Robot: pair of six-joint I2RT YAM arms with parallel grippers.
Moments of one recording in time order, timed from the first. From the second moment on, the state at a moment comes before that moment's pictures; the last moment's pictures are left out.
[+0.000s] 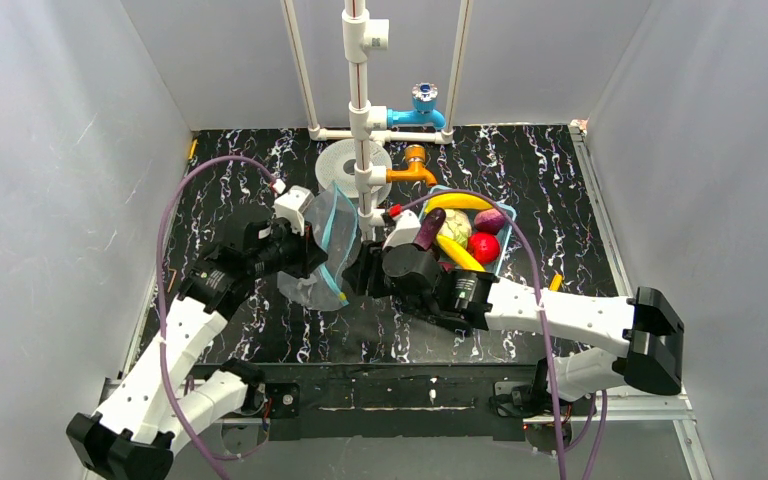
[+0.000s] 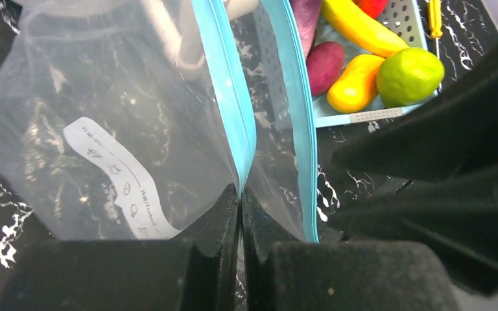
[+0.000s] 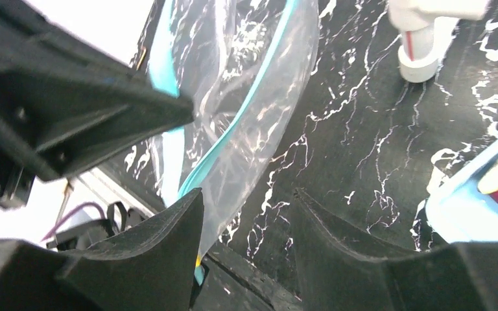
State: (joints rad) left arm -0.42 0.90 0.93 -0.63 0.29 -0.15; right arm 1.24 1.36 1.03 -0.12 0.38 0.78
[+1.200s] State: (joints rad) left arm -0.49 0.79 0.89 -0.59 0.21 -0.10; right arm 1.25 1.52 1.32 -0.30 0.56 0.73
